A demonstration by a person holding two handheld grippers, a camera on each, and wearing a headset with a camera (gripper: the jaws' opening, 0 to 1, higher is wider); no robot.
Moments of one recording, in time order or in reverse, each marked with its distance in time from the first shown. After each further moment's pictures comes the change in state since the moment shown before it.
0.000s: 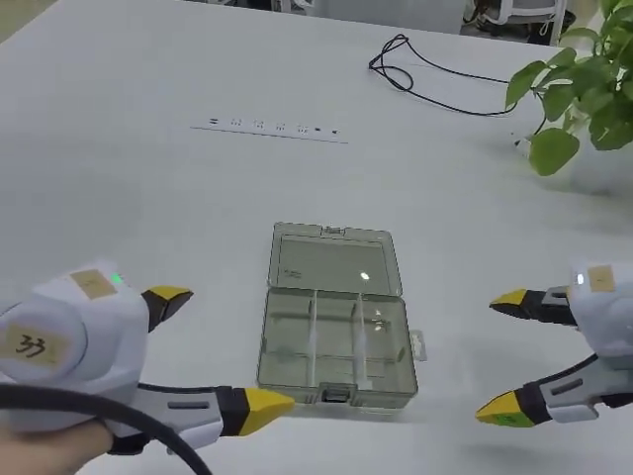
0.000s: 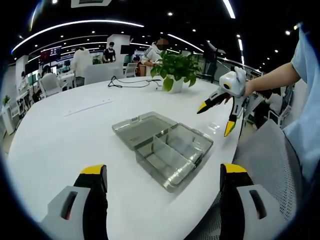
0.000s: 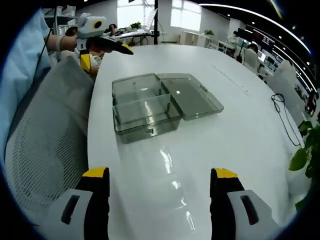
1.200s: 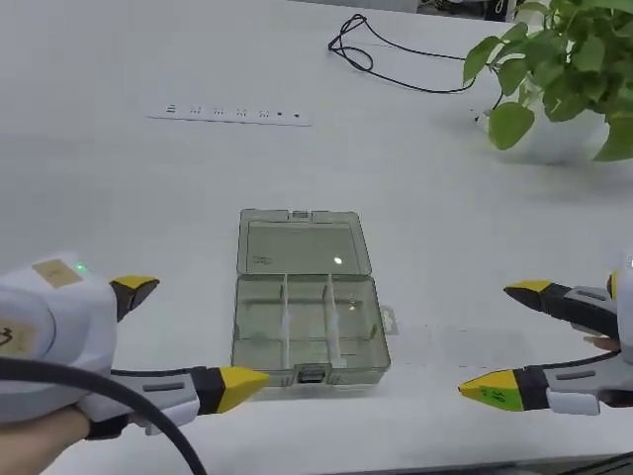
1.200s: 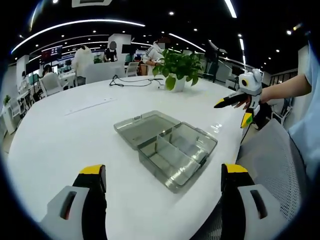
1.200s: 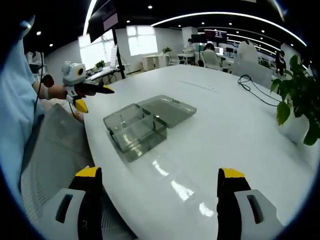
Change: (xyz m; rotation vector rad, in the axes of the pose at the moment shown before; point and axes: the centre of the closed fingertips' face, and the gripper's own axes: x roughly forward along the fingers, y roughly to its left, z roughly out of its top) left arm 0.006 0.007 -0.002 -0.003 0.006 0.009; right arm -0.047 0.011 -0.002 0.352 -0.261 -0.163
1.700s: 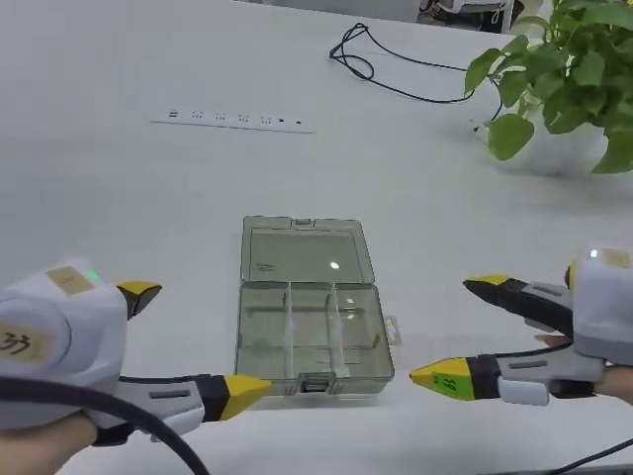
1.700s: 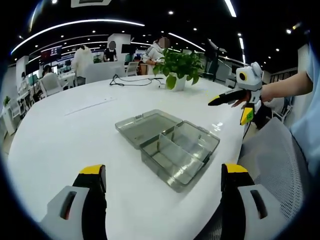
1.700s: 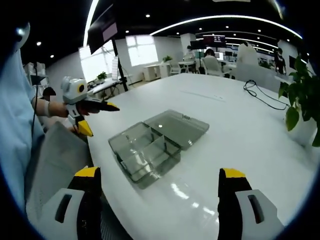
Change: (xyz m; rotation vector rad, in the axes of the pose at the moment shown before) left arm 0.003 0.005 -0.003 0.007 0.005 0.004; right arm 0.025 0.021 0.035 0.049 -0.096 0.027
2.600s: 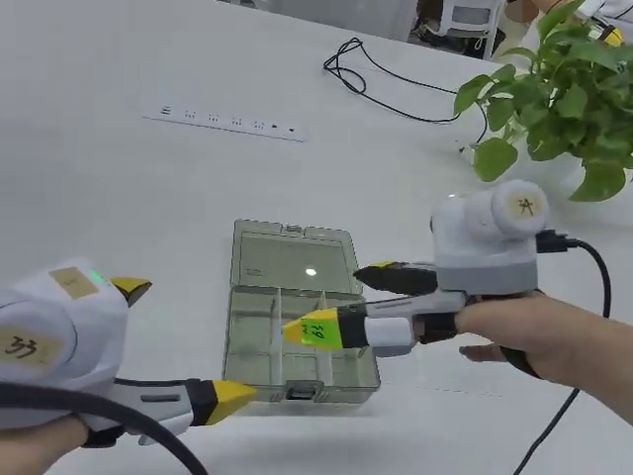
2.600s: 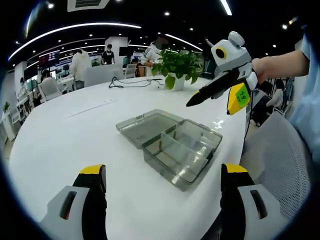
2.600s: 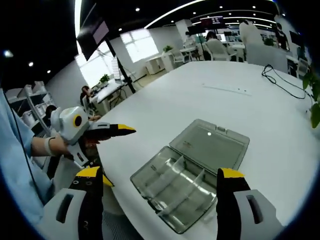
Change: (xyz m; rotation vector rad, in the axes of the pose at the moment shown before) left arm 0.004 0.006 -0.005 0.041 -0.014 -0.003; right arm 0.076 0.052 0.063 0.171 0.081 0.108
